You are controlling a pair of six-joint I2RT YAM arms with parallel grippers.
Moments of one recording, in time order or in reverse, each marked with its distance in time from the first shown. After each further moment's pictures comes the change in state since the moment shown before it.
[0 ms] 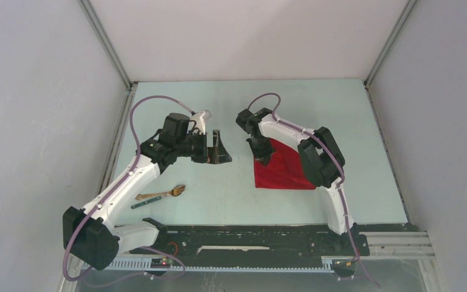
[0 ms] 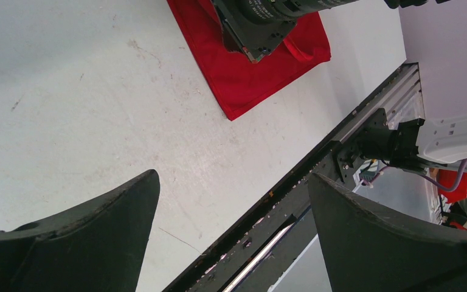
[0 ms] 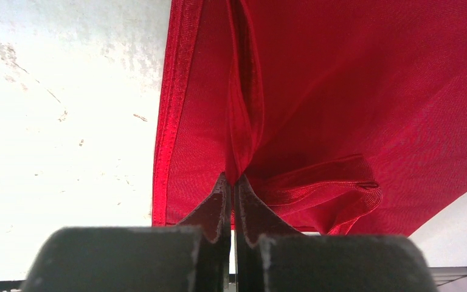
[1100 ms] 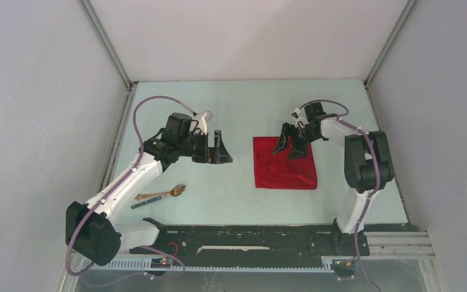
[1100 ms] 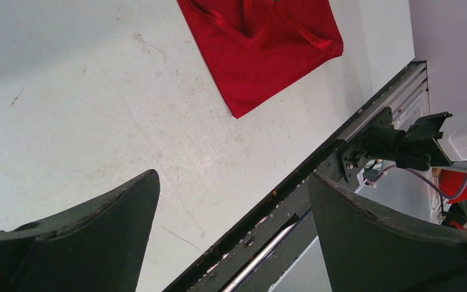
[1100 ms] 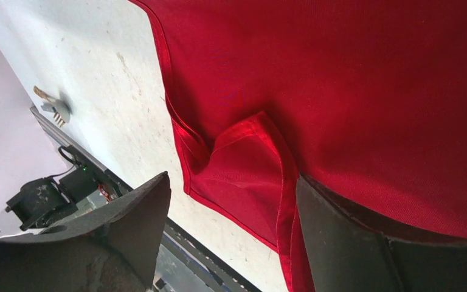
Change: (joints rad) left arm 0.000 0.036 0.000 0.000 -0.005 0.000; right arm -0.523 -0.310 -0.527 0.530 -0.752 -0.055
